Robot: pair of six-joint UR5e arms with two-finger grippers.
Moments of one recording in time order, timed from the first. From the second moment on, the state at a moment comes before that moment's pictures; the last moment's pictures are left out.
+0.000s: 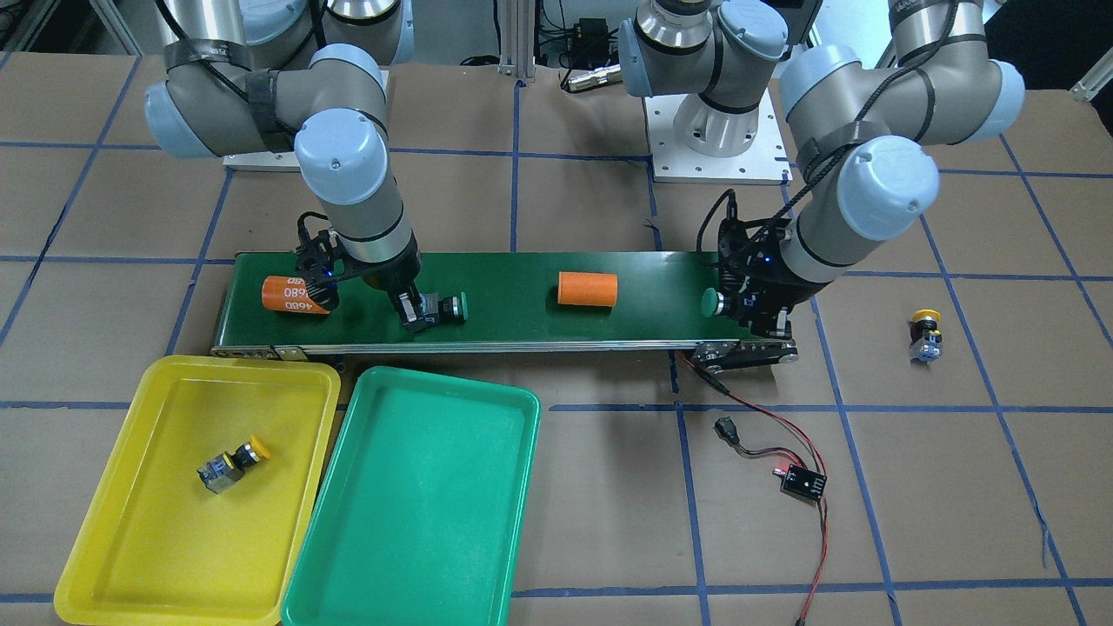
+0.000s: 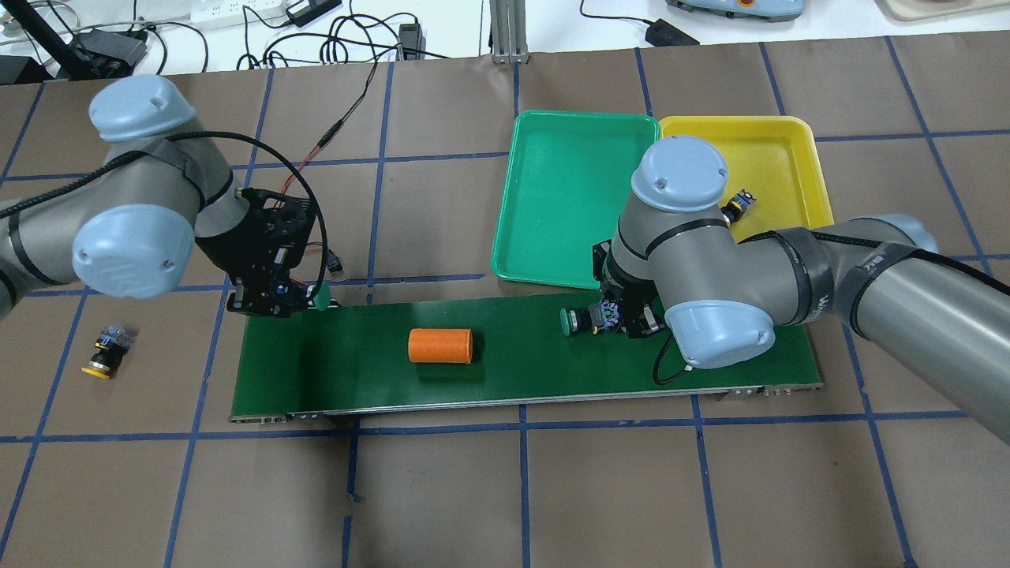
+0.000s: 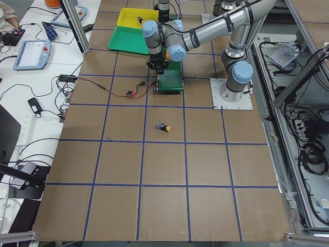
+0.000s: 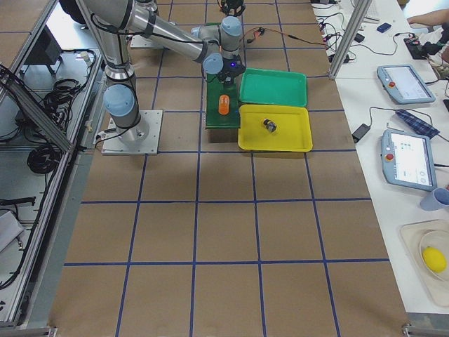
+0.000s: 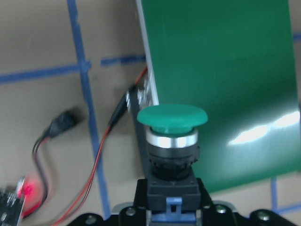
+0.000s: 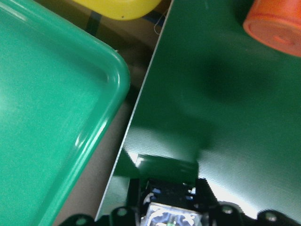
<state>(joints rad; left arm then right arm) -1.44 -1.68 -1.96 -1.26 1.58 1.74 1.76 -1.40 2.03 -2.23 -1.52 1.38</state>
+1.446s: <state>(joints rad) -0.95 -1.66 -2.10 -1.01 1.58 1.65 1.73 -1.15 1.71 -2.31 -1.54 1.35</state>
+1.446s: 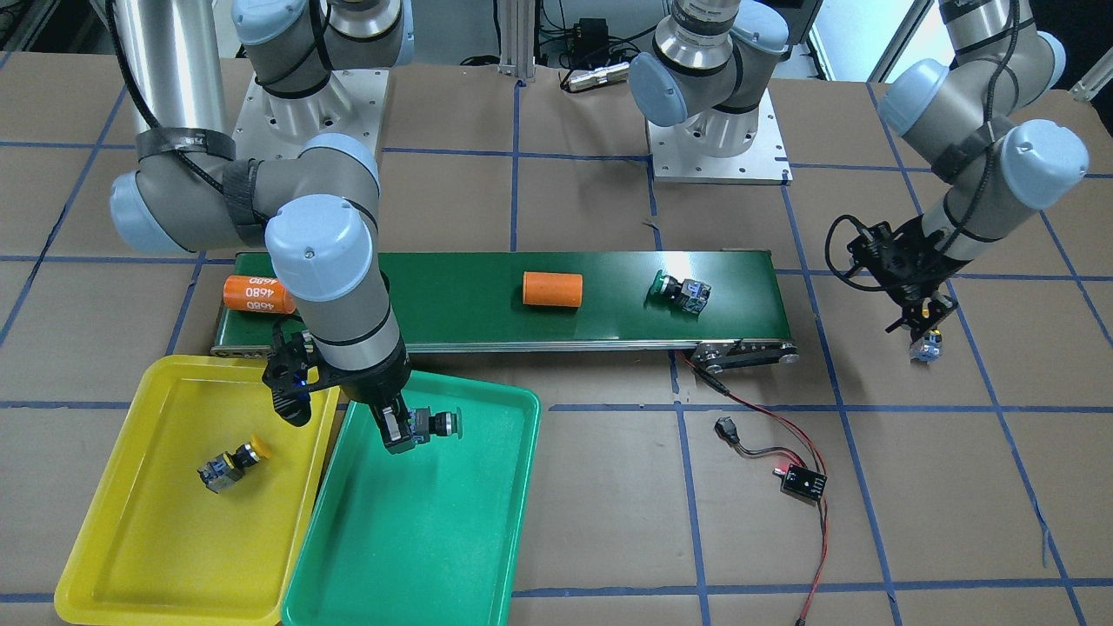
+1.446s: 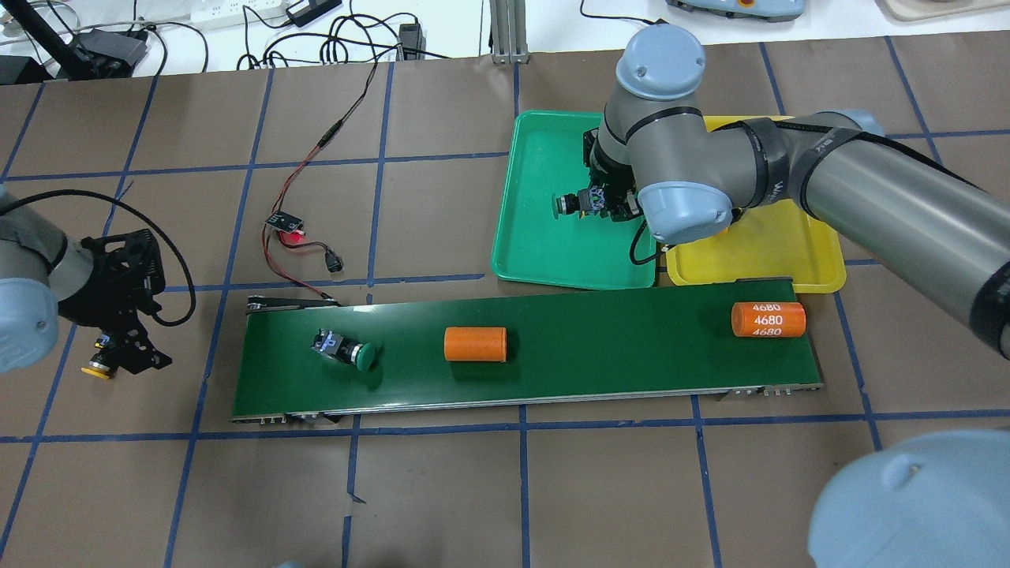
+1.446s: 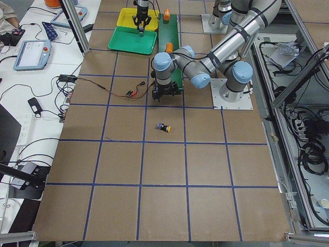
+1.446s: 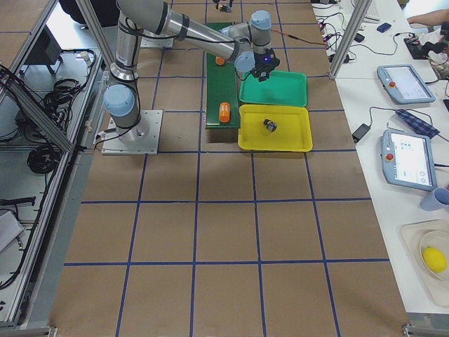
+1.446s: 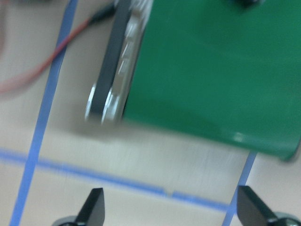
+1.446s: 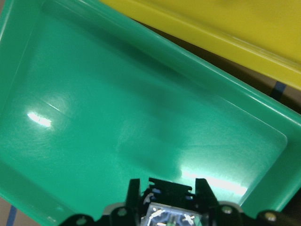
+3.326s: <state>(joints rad) -0.86 -1.78 -2.11 -0.78 1.59 1.54 1.73 -1.18 1.75 -2.29 -1.57 0.95</state>
